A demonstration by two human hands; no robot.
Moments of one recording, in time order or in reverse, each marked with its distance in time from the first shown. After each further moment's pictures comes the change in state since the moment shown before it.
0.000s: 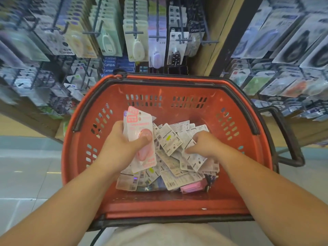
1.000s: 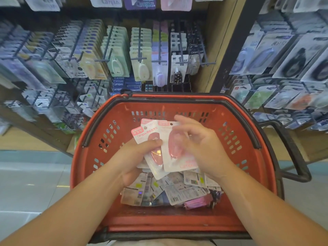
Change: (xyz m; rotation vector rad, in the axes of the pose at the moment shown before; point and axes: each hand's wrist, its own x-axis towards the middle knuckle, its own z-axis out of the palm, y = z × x) left_hand -0.001 0.038 0.019 -0.364 -0.271 -0.213; right_hand -0.073 -0.054 -0.018 0.887 0.197 -0.712
